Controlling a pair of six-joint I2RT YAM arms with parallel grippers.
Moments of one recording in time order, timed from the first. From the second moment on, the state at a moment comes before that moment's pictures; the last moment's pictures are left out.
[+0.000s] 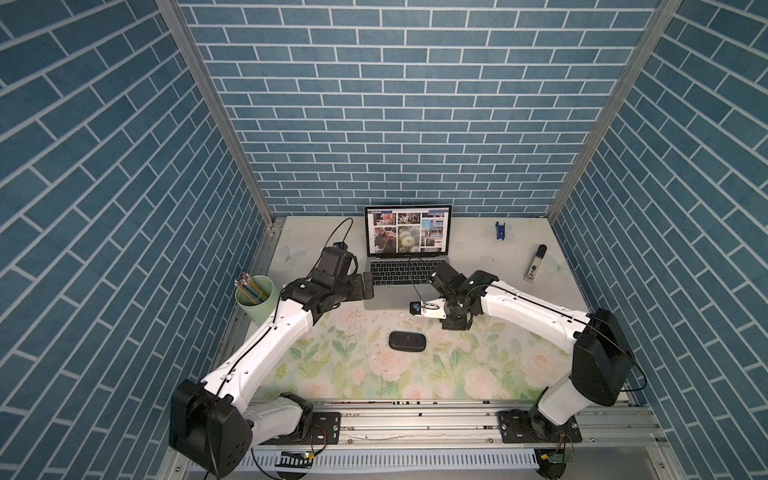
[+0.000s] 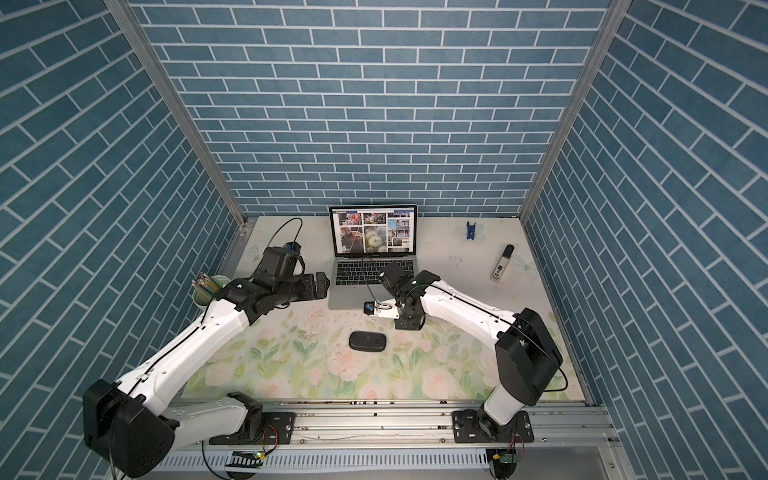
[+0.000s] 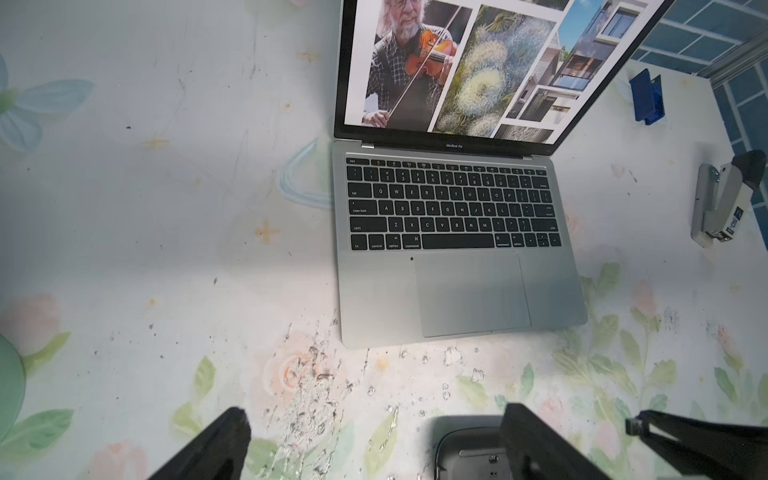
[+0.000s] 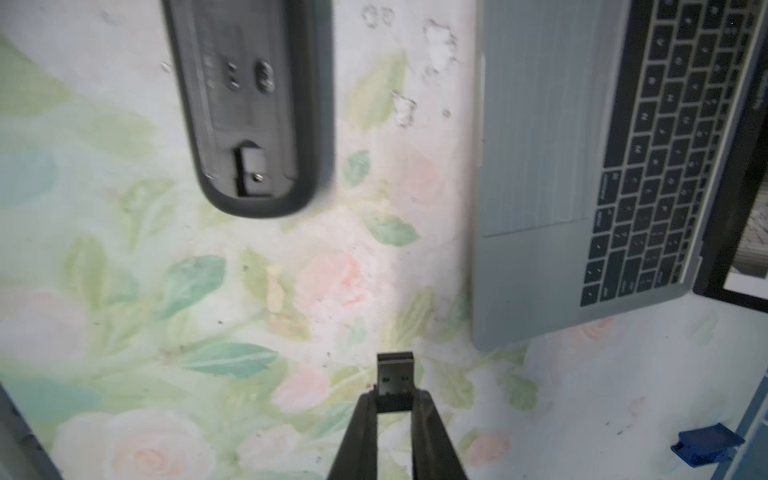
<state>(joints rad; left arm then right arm) -0.43 1.19 1.00 -0.63 -0.04 -0.45 0.90 1.61 1.22 -0.92 0.10 -0.73</state>
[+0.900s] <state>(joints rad) -0.43 1.16 0.87 -0.41 -0.13 -0.25 1.06 1.79 1.27 -0.87 0.05 -0.34</state>
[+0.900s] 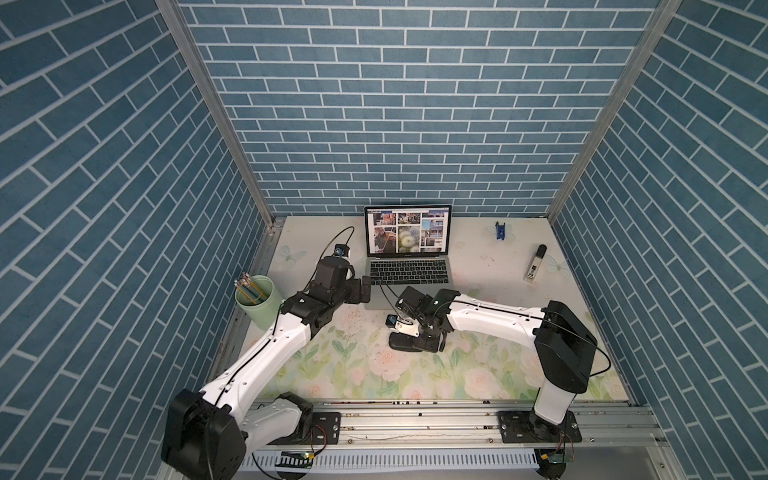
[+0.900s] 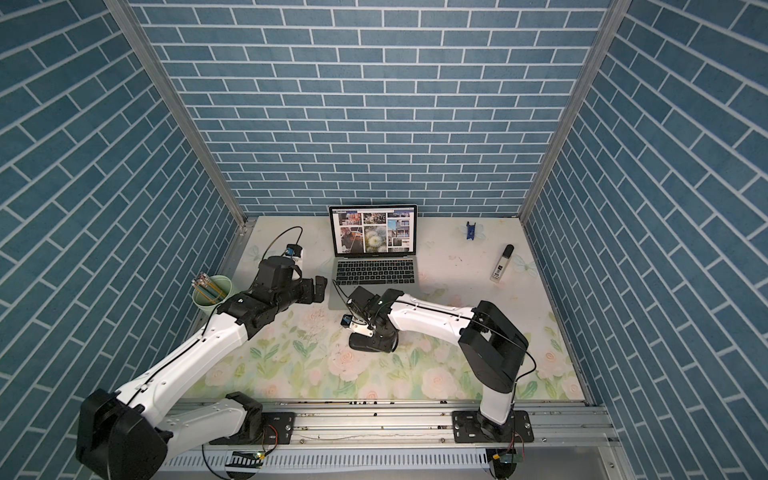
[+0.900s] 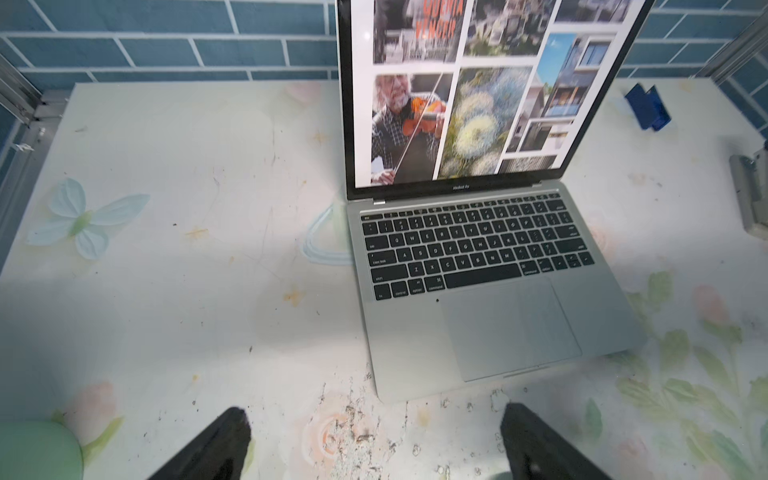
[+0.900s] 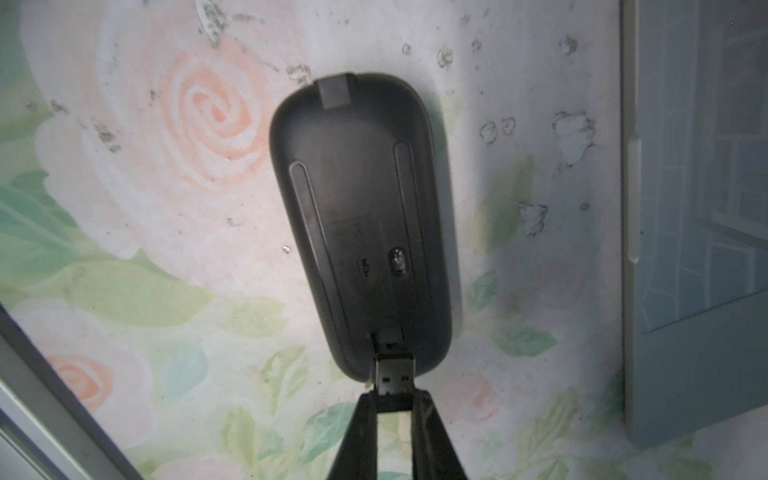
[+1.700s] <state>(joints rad) -0.43 1.21 0.87 -0.45 -0.12 -0.23 1.06 1.80 1.24 -0.86 0.07 -0.36</state>
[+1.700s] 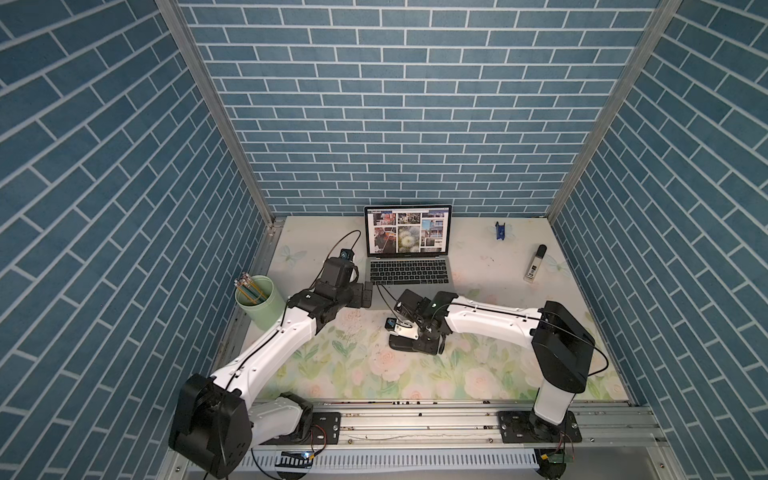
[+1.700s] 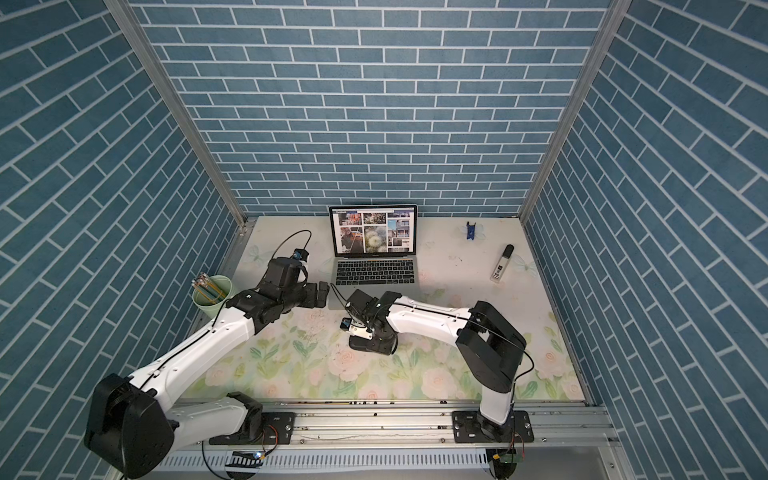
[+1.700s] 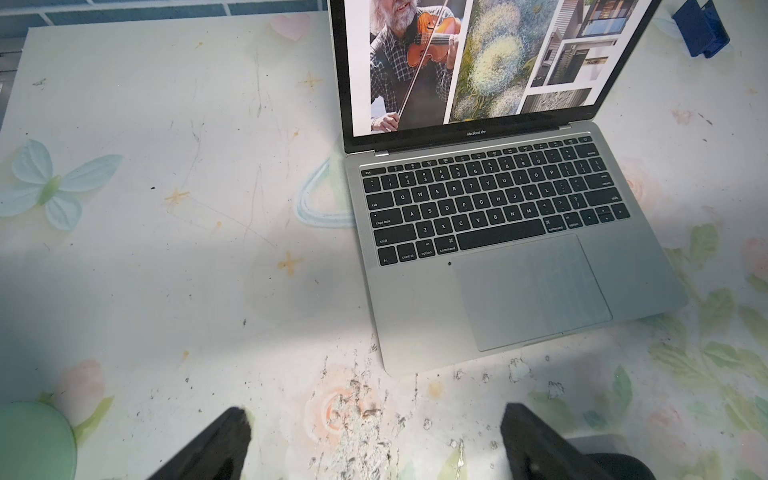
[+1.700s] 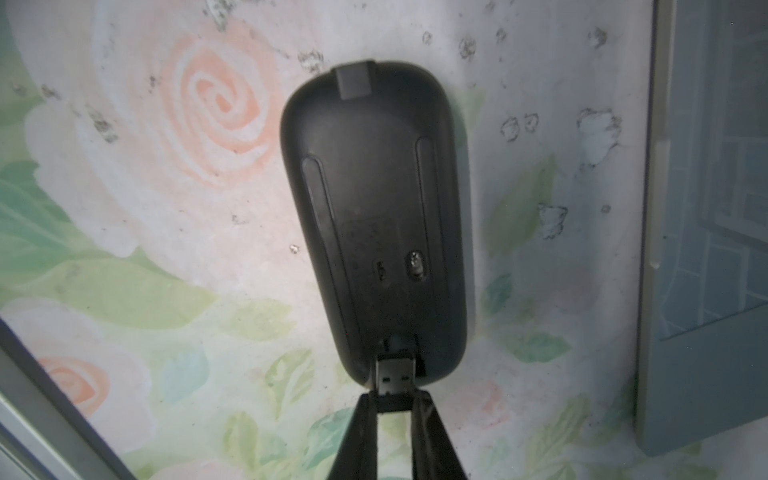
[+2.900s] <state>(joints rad) -0.43 1.22 0.87 -0.46 -0.11 -0.23 1.03 1.81 1.24 -0.84 0.07 -0.56</state>
